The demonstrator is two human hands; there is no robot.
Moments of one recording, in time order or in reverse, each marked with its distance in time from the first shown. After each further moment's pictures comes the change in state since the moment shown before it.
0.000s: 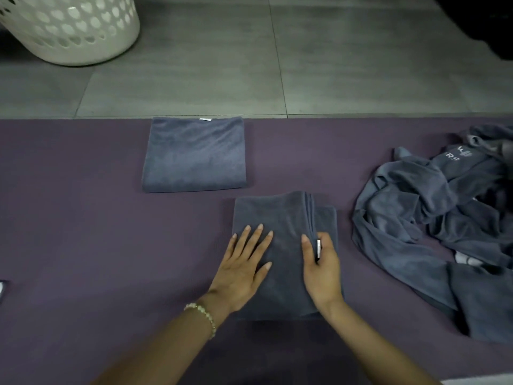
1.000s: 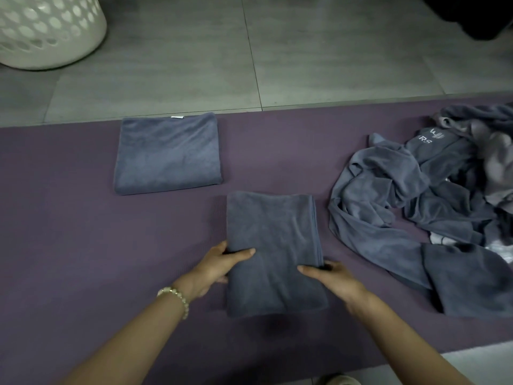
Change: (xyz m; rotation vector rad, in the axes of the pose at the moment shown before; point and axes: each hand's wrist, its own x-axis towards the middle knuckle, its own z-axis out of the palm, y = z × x) left_hand 0.018 0.022 -0.034 -1.224 -0.282 -0.692; right_hand 0.009 0.036 -0.084 -0.042 -0.417 0.702
